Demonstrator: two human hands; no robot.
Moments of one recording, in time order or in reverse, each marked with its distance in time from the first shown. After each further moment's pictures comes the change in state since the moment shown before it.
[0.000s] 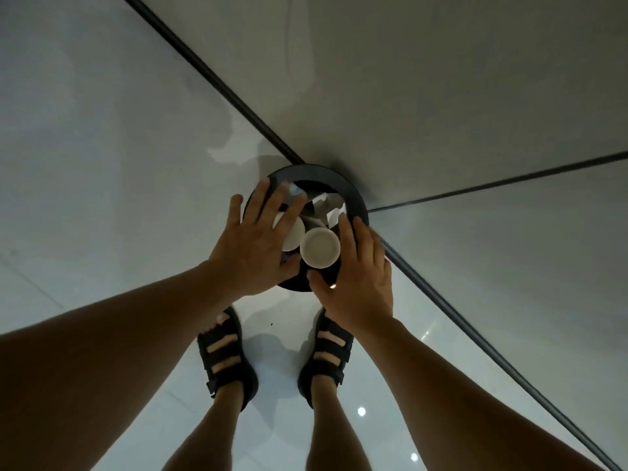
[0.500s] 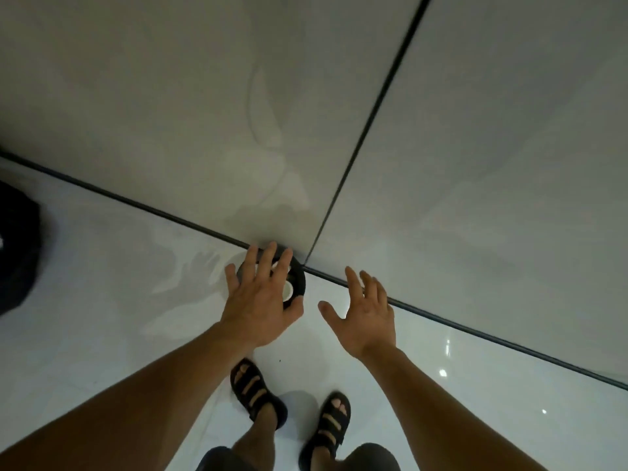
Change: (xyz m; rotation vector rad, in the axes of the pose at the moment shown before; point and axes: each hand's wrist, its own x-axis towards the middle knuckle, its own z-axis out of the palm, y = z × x) left_hand -0.107 0.134 -0.287 0.034 -0.027 0.086; right_hand -0.179 -0.054 -0.258 0.129 0.021 0.429
